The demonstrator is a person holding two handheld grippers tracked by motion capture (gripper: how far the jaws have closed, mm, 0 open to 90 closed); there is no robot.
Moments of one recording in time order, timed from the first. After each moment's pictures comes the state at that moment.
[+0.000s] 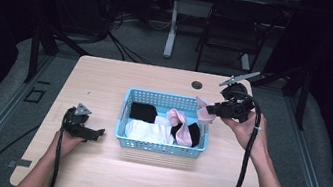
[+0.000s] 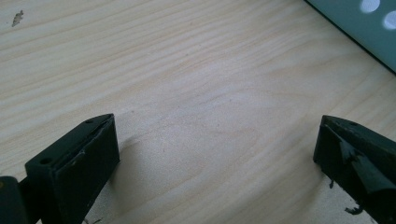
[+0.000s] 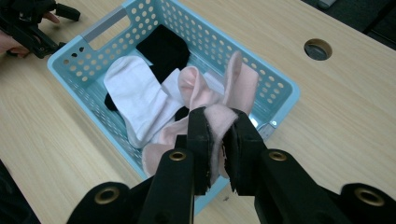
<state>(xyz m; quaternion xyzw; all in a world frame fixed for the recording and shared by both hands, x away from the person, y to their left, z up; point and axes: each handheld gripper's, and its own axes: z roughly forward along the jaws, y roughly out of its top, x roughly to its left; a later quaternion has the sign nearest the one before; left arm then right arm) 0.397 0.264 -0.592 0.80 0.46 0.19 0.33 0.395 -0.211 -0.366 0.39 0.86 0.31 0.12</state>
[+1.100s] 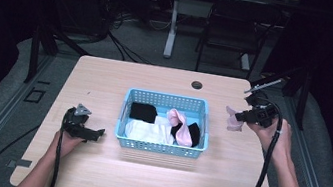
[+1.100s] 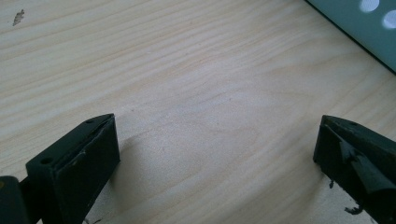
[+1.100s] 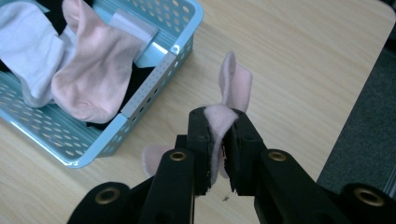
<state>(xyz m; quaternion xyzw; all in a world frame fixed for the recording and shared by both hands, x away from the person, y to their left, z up) 0.396 0.264 -0.591 0.80 0.46 0.19 0.33 0.415 -0.284 -0.400 0.47 0.84 0.23 0.14</state>
